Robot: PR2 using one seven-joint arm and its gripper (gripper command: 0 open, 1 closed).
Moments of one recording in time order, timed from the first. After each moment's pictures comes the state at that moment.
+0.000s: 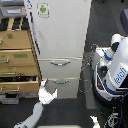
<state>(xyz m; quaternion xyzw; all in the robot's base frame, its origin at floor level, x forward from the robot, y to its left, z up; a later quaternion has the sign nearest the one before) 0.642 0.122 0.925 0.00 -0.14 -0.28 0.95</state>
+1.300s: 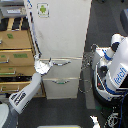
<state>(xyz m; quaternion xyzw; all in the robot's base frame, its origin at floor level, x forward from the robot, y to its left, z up) 0.807 0.198 1.030 0.08 -0.09 -0.10 0.99</state>
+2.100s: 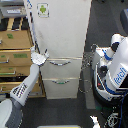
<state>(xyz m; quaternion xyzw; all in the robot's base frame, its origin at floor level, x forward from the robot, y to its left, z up) 0.864 0.242 1.045 0.08 -0.08 -0.06 0.99</state>
